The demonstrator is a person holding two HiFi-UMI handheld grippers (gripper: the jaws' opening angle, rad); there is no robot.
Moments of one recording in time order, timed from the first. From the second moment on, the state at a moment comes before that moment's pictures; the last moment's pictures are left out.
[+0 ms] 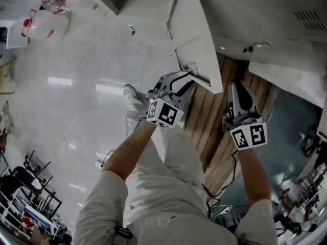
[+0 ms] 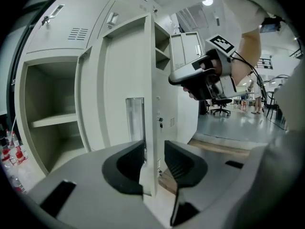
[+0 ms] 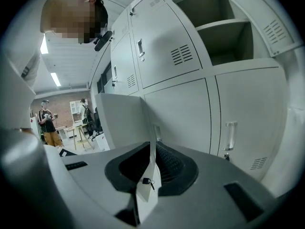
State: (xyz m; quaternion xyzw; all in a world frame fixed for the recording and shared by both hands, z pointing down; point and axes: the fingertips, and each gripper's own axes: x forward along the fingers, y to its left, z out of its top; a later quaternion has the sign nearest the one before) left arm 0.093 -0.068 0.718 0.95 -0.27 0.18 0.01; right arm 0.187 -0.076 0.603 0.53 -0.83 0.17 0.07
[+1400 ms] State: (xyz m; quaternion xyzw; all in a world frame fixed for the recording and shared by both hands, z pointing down) left arm -0.053 -0.080 0.715 0.95 -0.25 0.18 0.04; right arm -0.058 -0.087 0.683 0.28 -0.95 0.07 0.15
